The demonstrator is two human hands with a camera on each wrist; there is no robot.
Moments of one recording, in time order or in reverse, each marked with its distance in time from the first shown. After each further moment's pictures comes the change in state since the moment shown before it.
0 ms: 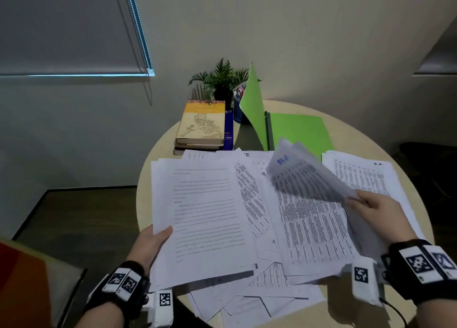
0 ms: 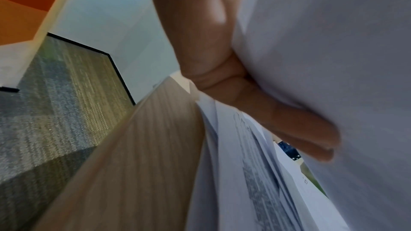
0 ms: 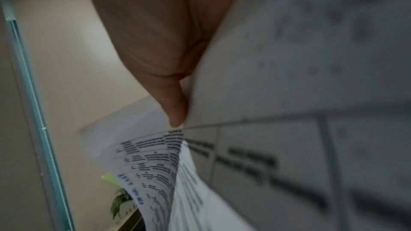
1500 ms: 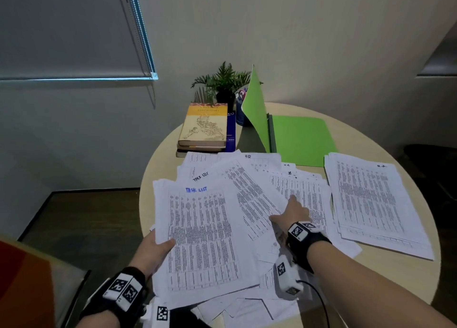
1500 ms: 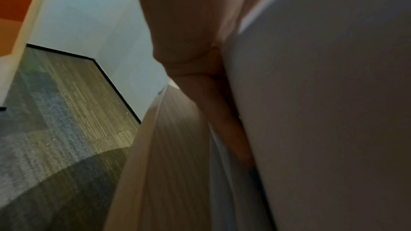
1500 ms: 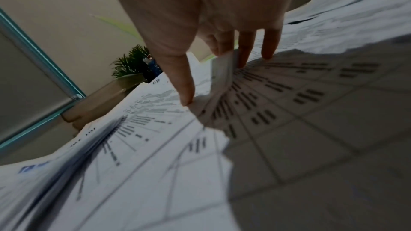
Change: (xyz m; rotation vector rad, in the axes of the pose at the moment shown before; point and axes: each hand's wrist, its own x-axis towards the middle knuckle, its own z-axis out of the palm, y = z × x) left_hand 0.005 -0.014 -0.007 0.160 -0.039 0.031; right_hand 0.030 -0.021 0.162 -0.297 -0.301 0.316
